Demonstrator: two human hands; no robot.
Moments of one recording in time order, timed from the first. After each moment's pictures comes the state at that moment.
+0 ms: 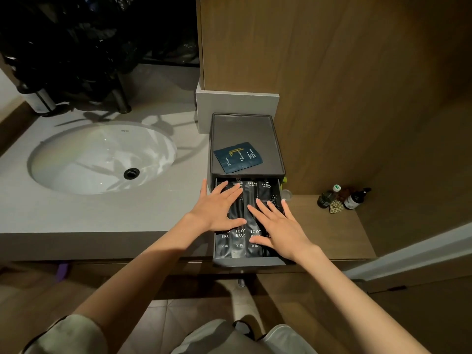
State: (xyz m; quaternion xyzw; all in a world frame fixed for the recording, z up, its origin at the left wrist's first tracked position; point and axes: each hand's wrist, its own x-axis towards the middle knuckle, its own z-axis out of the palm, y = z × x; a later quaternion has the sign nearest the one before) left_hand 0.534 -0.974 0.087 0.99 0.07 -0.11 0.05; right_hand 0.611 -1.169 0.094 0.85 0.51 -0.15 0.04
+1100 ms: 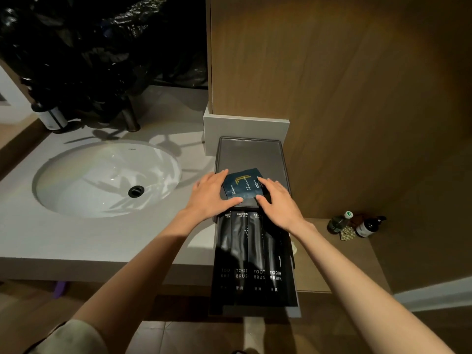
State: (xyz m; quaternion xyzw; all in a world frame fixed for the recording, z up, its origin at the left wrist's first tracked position) left_hand 0.593 -0.912 0.112 0.94 0.23 0.06 0.23; right_hand 0.706 -1.081 0.120 0.88 0.37 -0.16 -0.25
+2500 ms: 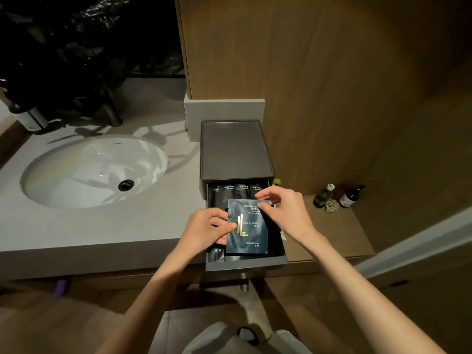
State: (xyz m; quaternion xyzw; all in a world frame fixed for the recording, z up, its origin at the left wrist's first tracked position) left_hand 0.491 -1.015 0.119 0.76 0.27 0.02 0.59; right_hand 0.620 -1.172 0.149 0.85 0.32 -0.11 -0.42
